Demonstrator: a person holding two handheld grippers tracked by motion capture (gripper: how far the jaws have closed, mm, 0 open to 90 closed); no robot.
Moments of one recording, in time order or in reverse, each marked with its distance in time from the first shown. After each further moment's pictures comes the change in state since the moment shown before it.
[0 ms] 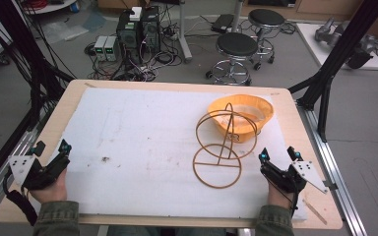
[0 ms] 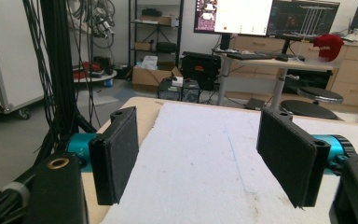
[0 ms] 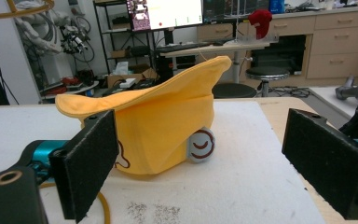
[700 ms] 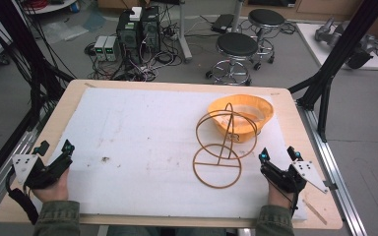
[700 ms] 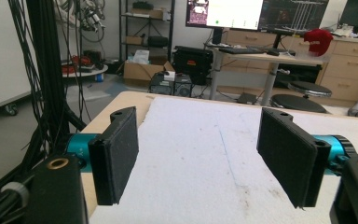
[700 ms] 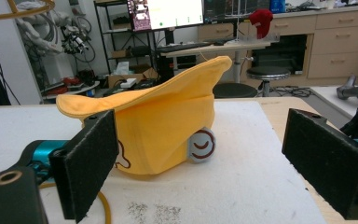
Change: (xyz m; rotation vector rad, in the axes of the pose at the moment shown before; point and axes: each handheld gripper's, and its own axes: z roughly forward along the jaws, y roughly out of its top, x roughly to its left) left arm -0.003 -0.002 0.003 0.023 -0.037 -0.004; right arm 0.000 0.000 0.000 0.002 0.004 0.006
